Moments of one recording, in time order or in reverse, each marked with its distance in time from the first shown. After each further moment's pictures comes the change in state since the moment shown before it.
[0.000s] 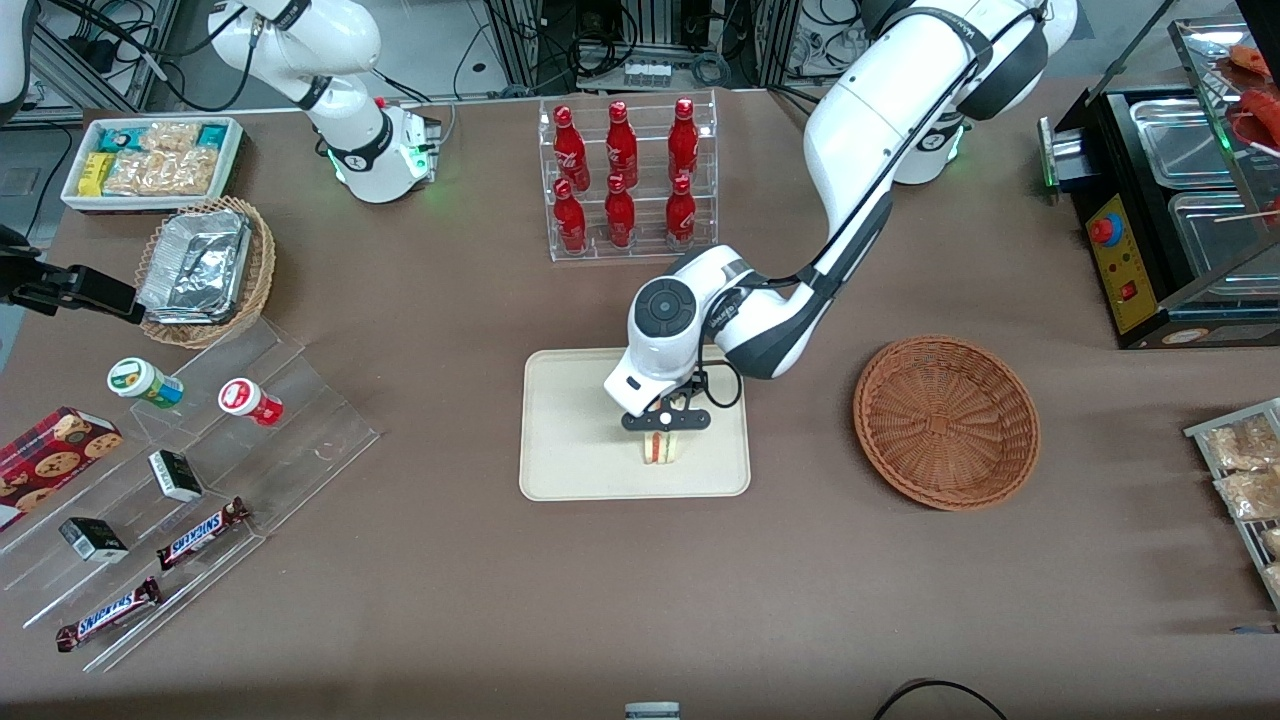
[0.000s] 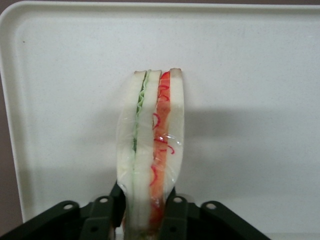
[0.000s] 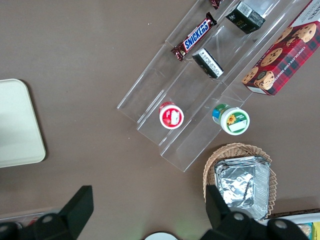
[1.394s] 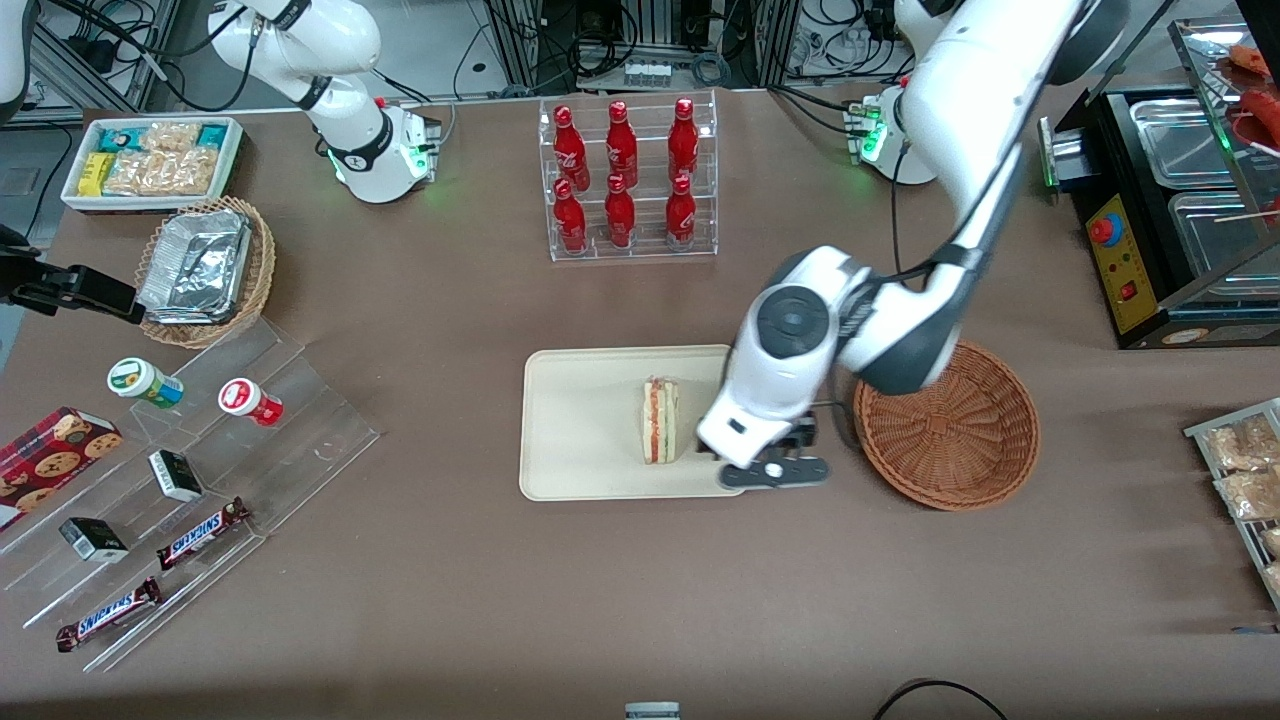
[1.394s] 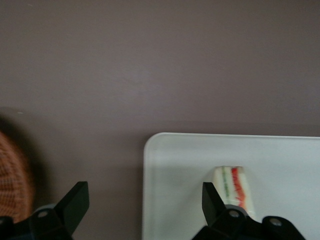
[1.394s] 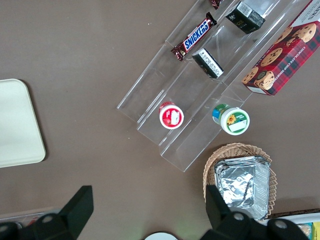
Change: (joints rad) arm 0.224 -0.178 0.013 0.058 0.006 -0.153 0.215
